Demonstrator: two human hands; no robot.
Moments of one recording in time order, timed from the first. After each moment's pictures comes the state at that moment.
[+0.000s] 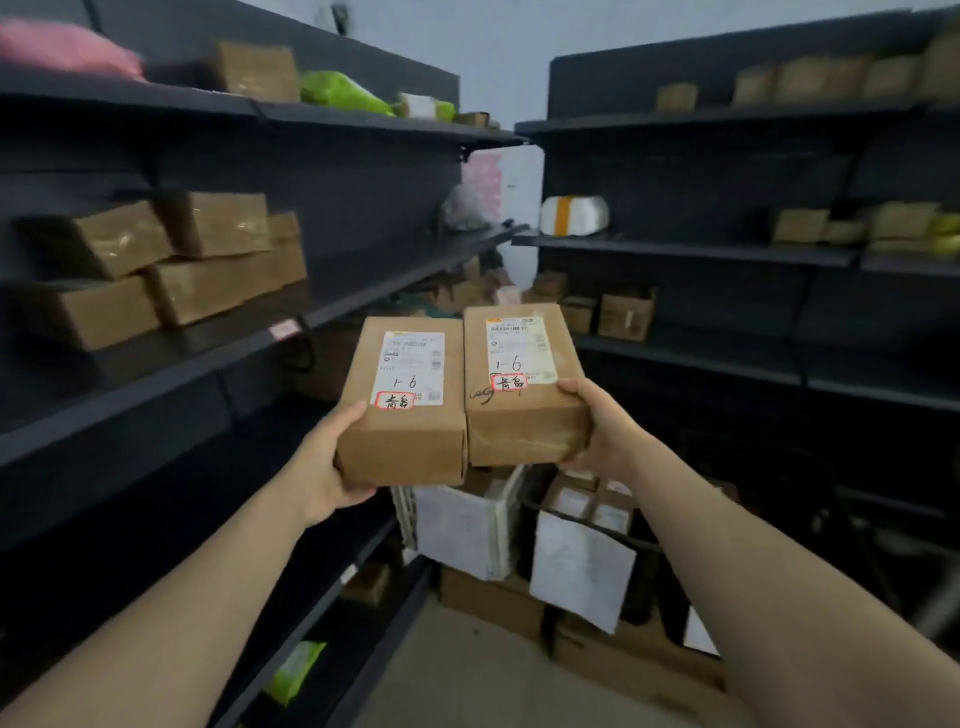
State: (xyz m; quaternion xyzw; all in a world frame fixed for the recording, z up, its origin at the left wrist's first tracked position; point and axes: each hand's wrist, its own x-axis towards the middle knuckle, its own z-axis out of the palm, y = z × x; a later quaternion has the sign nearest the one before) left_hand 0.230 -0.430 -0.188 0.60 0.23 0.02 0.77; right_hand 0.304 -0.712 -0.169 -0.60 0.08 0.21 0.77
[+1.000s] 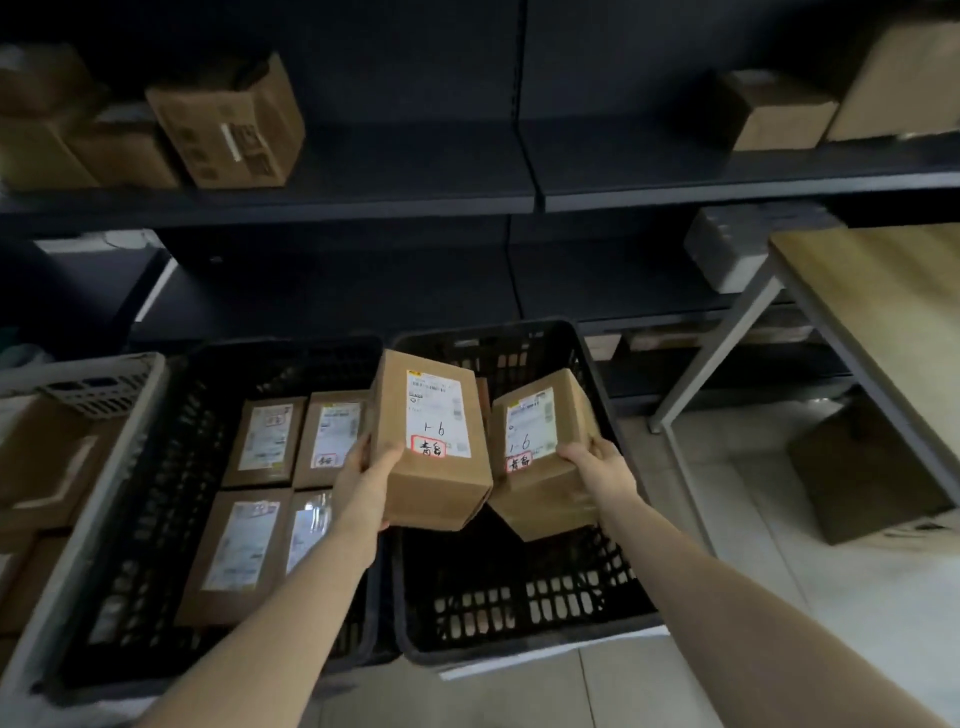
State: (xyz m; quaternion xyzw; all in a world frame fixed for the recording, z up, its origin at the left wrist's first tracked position) left_hand 0.650 -0.958 -0.471 0.72 0.20 -0.19 0.64; right_hand 0.580 -1.194 -0.497 -0.66 0.48 0.07 0.58
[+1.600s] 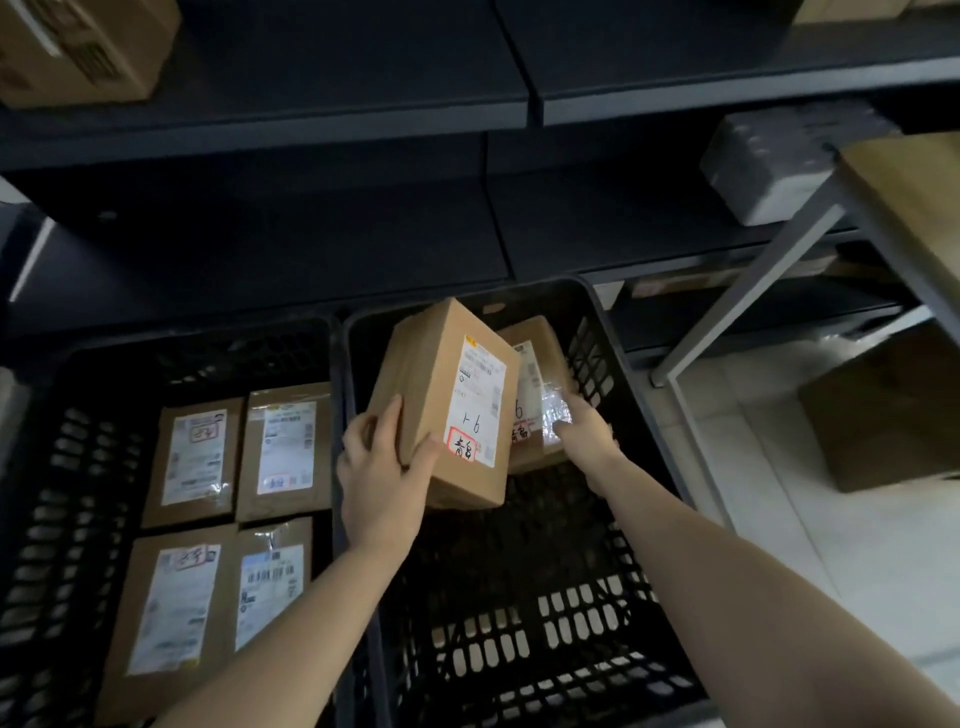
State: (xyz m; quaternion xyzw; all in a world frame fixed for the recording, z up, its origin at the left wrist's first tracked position) left_hand 0.728 -1.015 -0.558 0.91 -0.02 -0.13 0.40; right_hand 0.692 -1.230 -0.591 -0.75 0.42 0.13 0.49
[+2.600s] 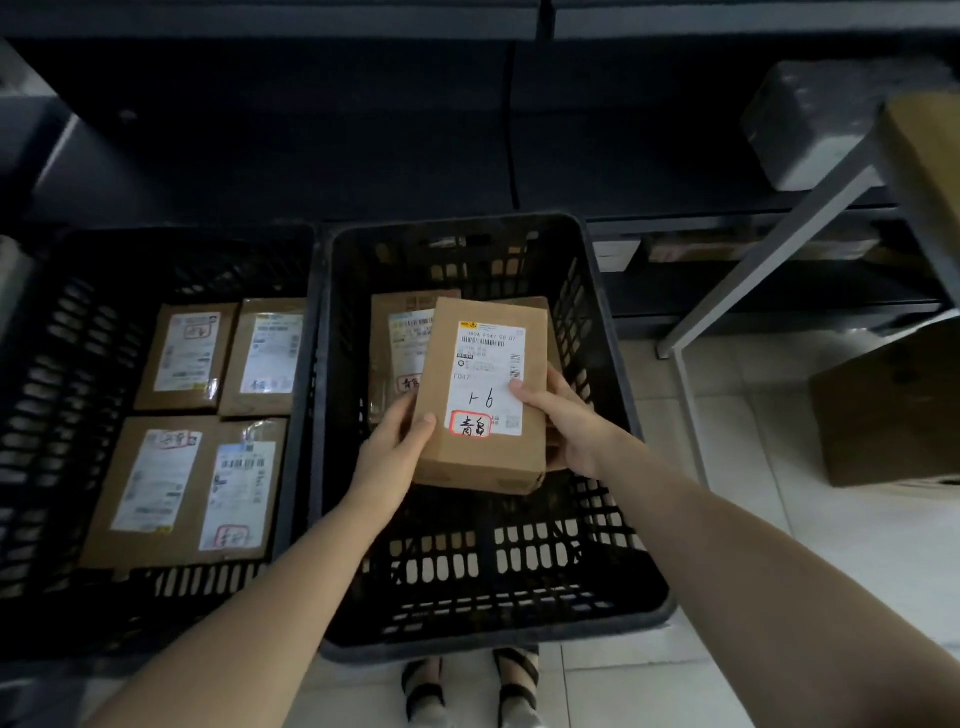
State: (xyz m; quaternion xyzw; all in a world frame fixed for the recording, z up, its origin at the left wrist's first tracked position) left_hand 0.650 -1.038 -0.576 0.78 0.05 -0.27 0.56; right_hand 0.631 -1.248 -0.601 -0.55 0.37 0.24 0.71
